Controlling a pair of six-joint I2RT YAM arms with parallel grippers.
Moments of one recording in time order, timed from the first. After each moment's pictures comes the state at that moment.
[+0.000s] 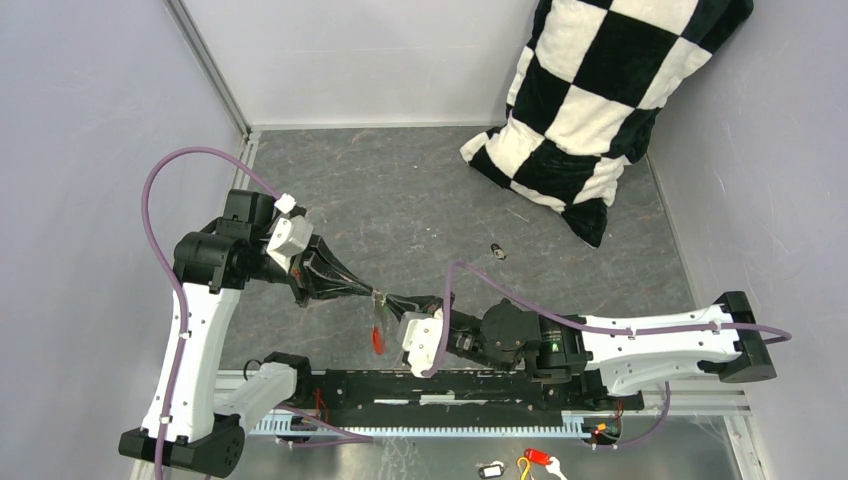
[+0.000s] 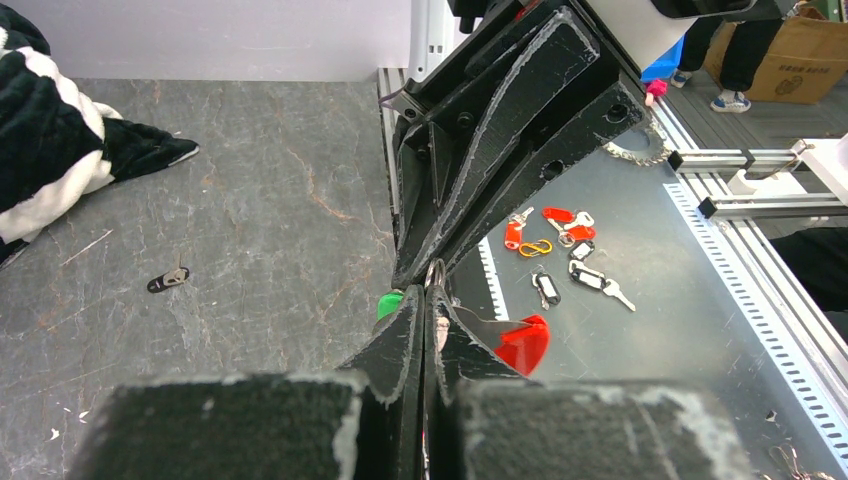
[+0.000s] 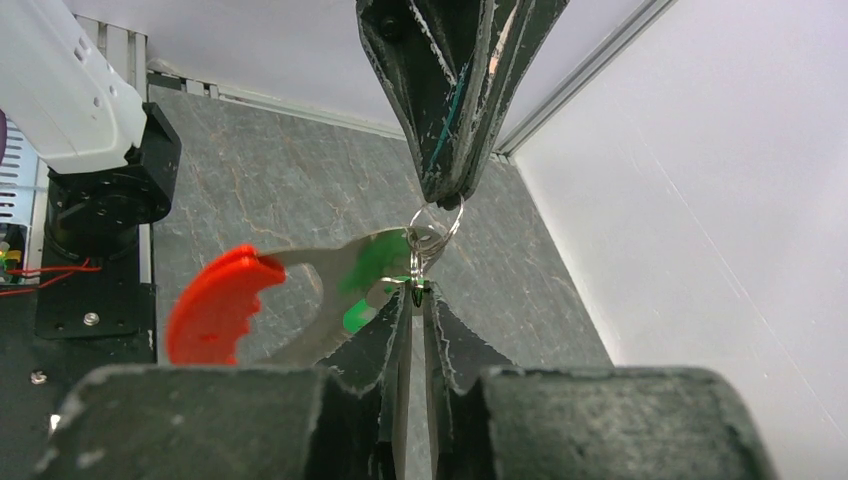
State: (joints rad) left arm -0.16 0.97 1.34 -1.46 1.52 1.02; right arm 1.58 1.14 0.97 0.18 0.40 -0.59
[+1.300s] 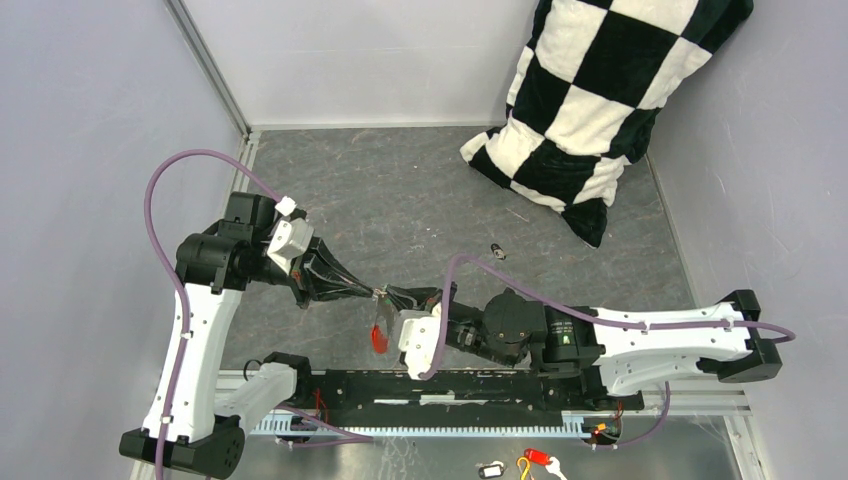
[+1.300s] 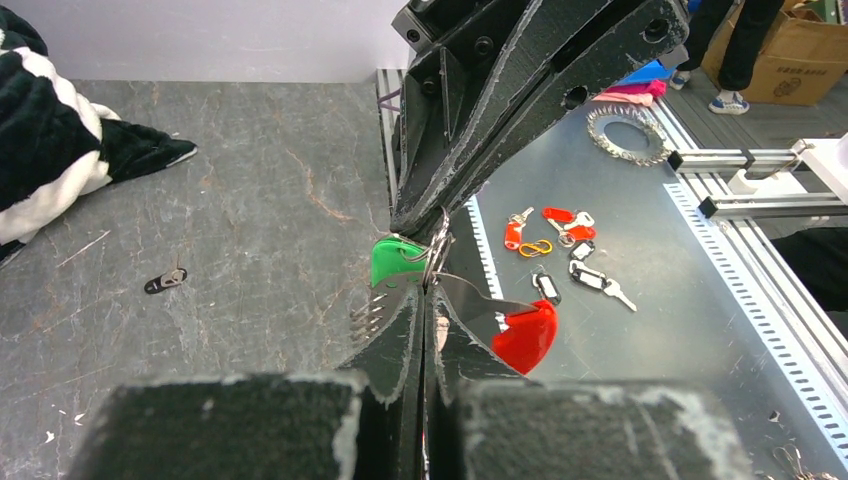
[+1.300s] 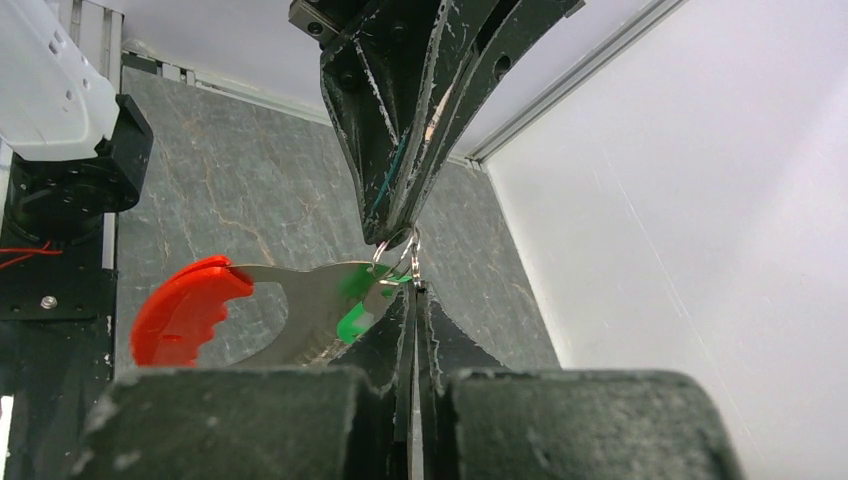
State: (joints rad) left arm -0.16 0.96 1.31 -1.46 1.53 1.04; right arm 1.58 1.15 1.11 0.03 0.40 -0.67
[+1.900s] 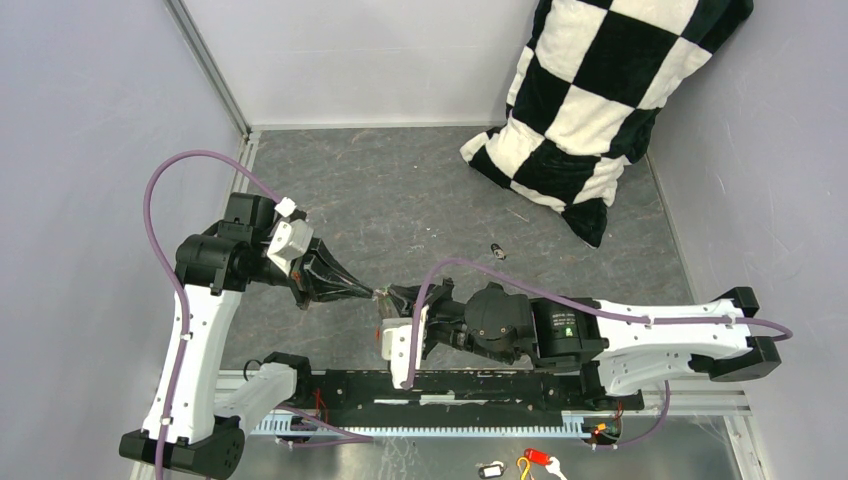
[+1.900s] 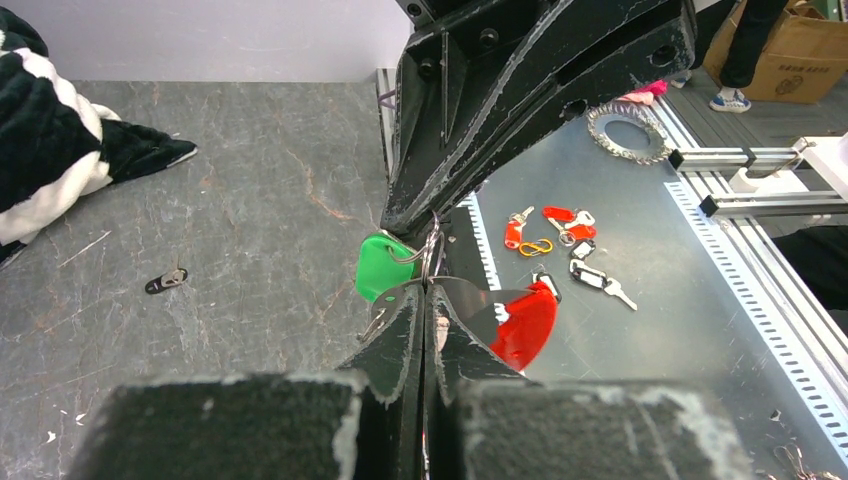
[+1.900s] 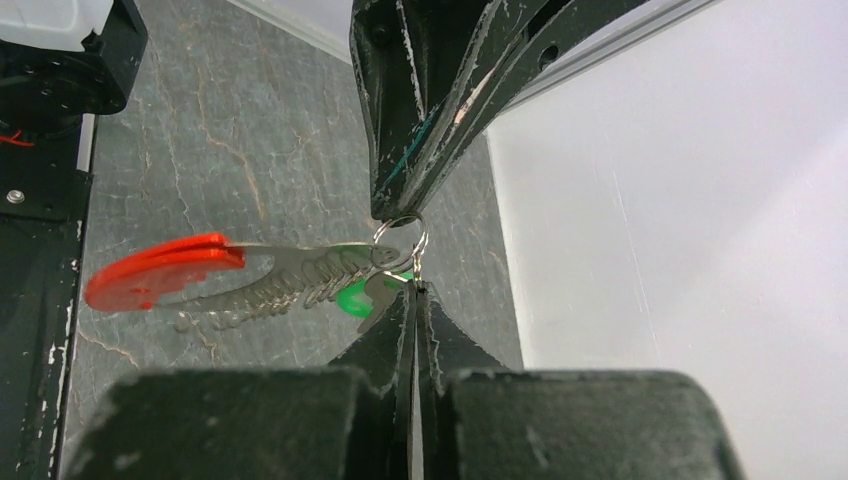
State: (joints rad) left arm -0.16 0.95 1.31 -1.46 1.53 1.04; right arm 1.58 1.21 1.27 -0.25 0.40 -0.76
